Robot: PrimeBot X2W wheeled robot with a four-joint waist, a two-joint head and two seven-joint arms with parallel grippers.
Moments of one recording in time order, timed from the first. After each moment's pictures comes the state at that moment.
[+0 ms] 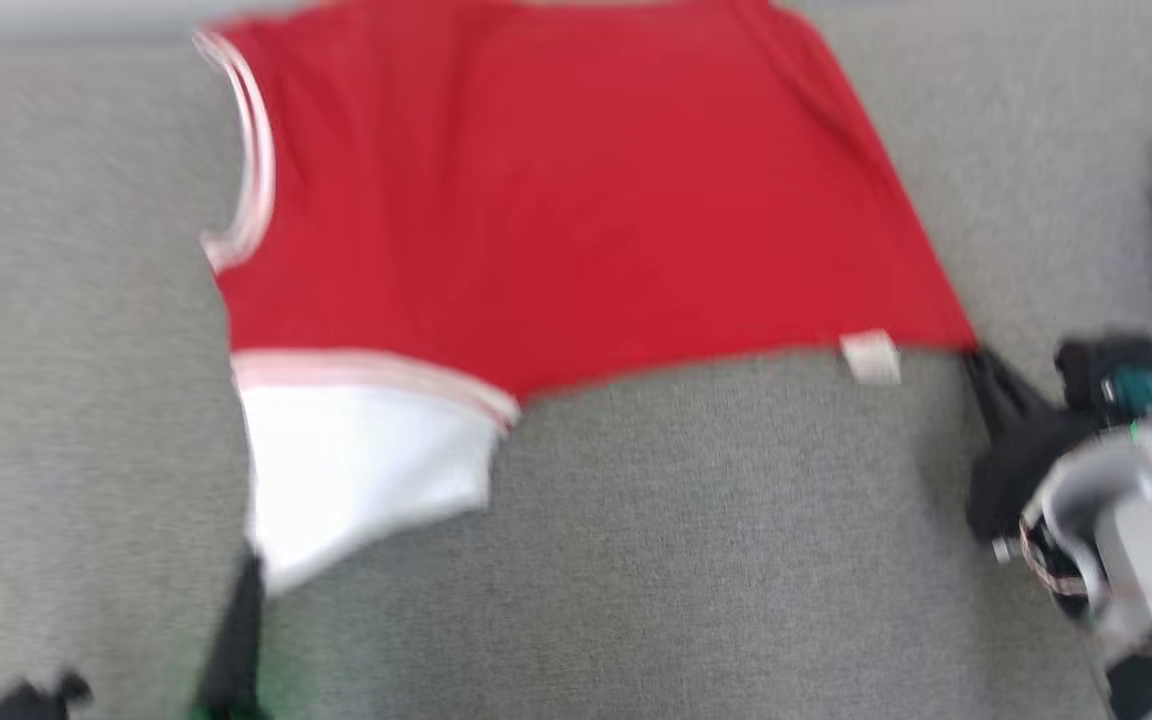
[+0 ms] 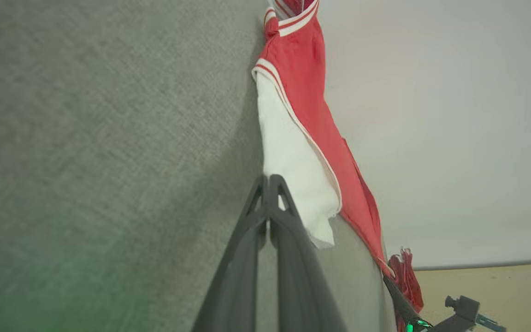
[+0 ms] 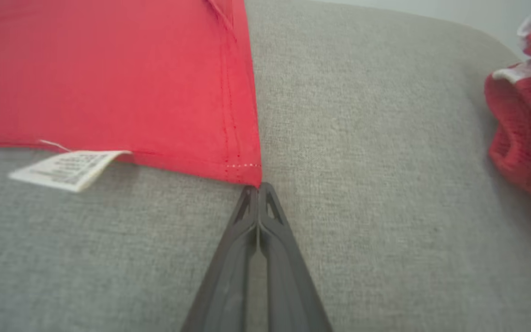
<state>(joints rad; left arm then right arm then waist) 0.01 0.19 -0.08 -0.05 -1.21 -0.13 -0.06 -0.52 -0.38 0.16 0.55 0.29 0.13 0.11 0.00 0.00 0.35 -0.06</state>
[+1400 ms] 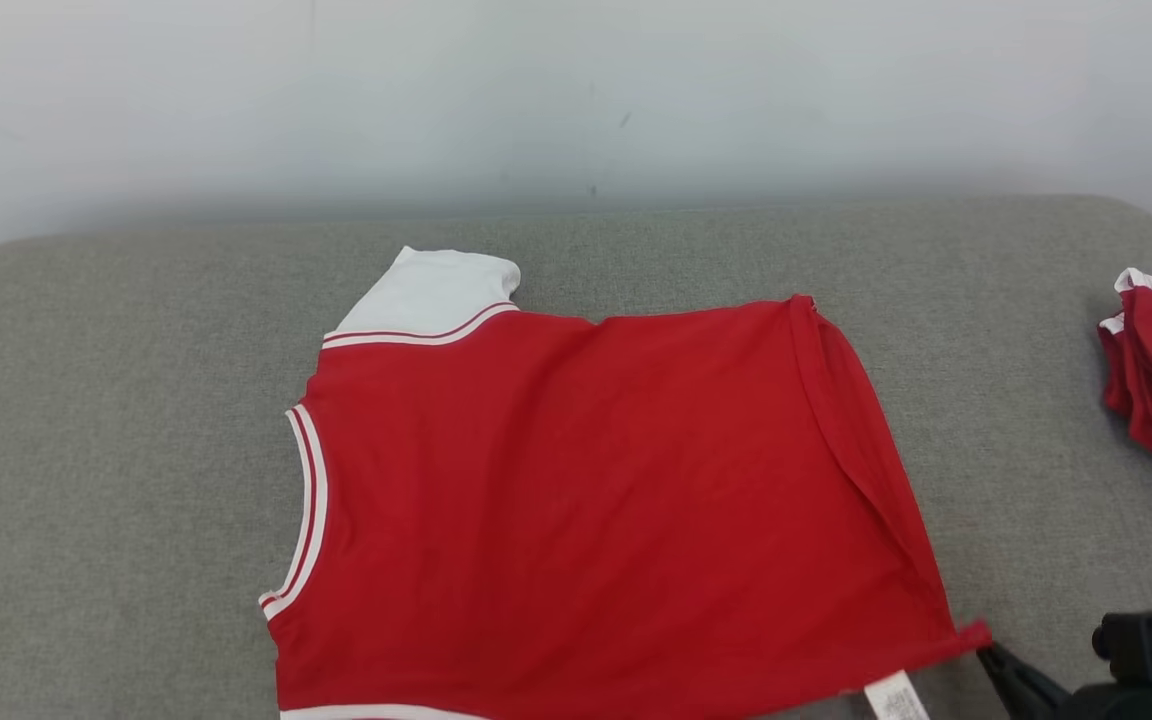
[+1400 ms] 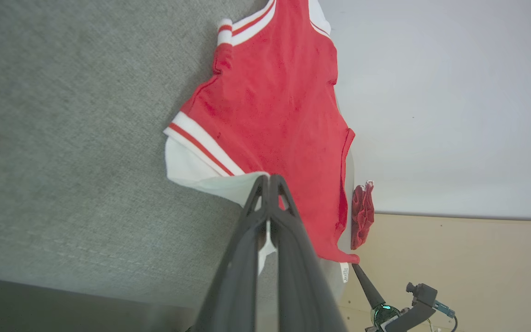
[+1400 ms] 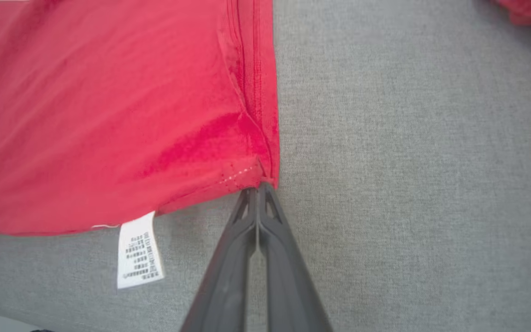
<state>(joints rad) 0.34 0.40 -0.08 -0.17 -1.53 -0.09 0.26 0.19 -0.32 -0.03 -0.05 0.44 0.13 0.46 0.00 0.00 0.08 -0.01</state>
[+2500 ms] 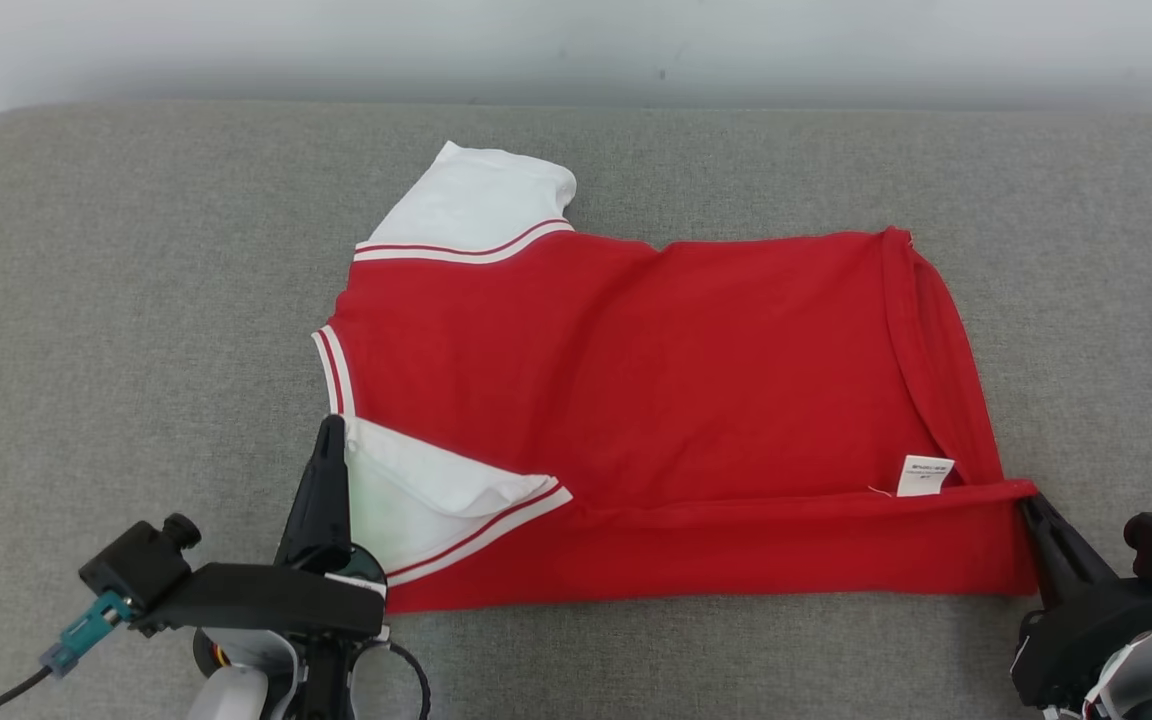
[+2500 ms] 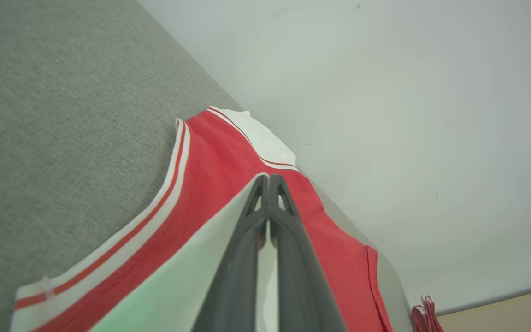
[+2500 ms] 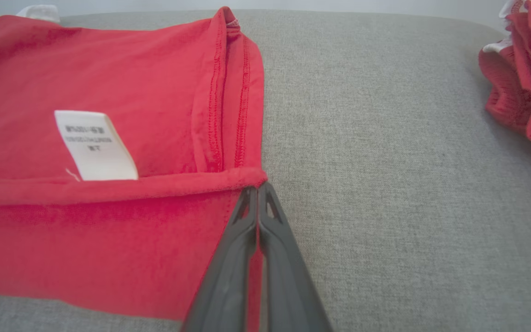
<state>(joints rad) -0.26 0.13 -0.26 0.18 -1.07 -0.03 -0.19 -0.07 -0.32 -0.06 0.17 0.29 0.13 0.13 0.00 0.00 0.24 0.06</state>
